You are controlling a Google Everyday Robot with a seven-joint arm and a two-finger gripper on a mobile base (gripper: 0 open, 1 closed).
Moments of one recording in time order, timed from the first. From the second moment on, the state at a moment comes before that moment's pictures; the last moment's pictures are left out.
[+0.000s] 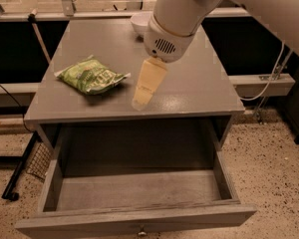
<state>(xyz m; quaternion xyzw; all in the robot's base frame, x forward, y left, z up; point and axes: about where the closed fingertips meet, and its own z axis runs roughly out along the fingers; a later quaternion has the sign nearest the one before) 0.528 -0.004 0.938 -0.61 0.77 0.05 0.19</state>
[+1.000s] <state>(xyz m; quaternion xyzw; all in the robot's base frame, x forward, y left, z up) 0.586 0.067 0.922 -0.60 0.77 0.06 0.21</state>
